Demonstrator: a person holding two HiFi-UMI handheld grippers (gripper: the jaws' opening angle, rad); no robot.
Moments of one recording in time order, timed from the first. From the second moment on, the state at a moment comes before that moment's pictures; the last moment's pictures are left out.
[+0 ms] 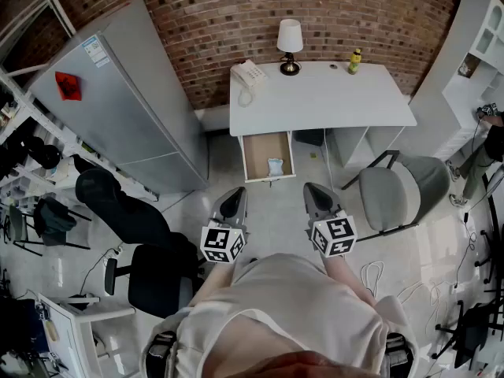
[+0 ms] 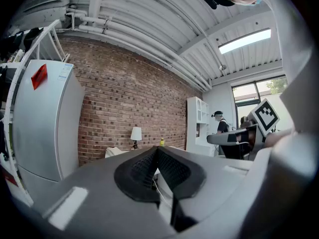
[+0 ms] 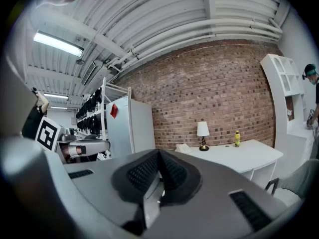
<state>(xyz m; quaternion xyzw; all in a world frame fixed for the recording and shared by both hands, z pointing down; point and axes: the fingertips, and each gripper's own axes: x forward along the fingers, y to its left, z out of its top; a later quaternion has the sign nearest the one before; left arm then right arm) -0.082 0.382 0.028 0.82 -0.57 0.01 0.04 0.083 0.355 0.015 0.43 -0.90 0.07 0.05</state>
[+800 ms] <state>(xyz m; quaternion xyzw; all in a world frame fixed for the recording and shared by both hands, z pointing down) -0.101 0.372 0.037 0.83 -0.56 0.01 0.06 0.063 0.349 0.019 0.44 -0.90 0.07 0.04</state>
